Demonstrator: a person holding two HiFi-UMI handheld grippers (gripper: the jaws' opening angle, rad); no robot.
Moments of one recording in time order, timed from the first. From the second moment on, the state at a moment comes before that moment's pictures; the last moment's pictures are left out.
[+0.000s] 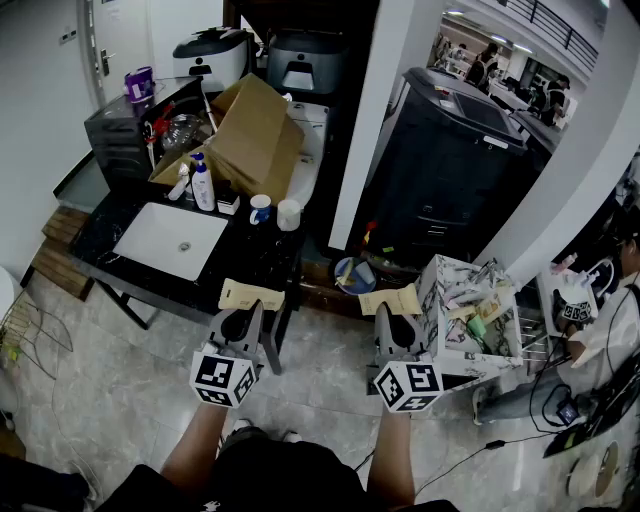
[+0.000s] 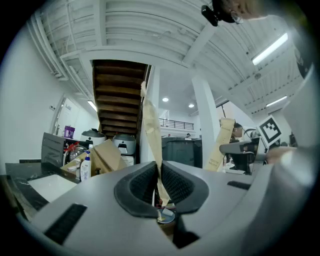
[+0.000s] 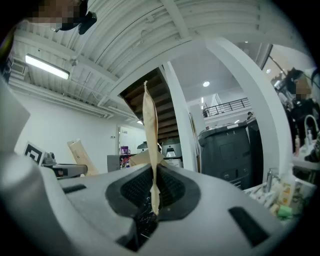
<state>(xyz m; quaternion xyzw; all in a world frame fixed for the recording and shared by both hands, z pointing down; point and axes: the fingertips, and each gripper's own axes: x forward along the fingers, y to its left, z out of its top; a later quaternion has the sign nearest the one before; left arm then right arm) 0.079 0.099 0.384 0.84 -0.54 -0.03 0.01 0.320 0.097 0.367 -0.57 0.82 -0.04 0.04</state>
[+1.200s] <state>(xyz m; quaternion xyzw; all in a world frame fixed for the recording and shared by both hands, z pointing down) 0.107 0.130 0.386 0.83 -0.56 0.01 -0.01 0.341 0.122 0.379 -0.54 0.84 -0.05 0.07</state>
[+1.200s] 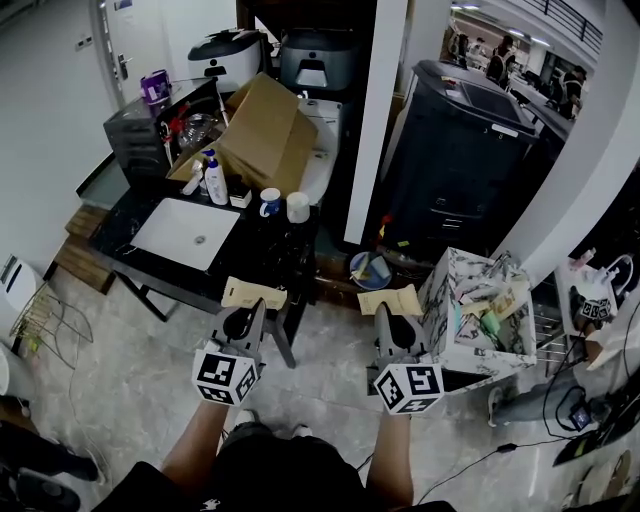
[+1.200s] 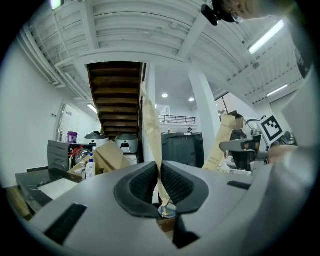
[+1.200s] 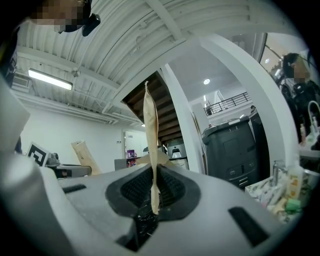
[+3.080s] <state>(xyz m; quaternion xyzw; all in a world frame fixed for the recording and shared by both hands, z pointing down) -0.065 0.056 0.390 0.86 -0.51 -0.03 0.00 0.178 0.088 0.360 -0.60 0.80 -0.02 0.03</state>
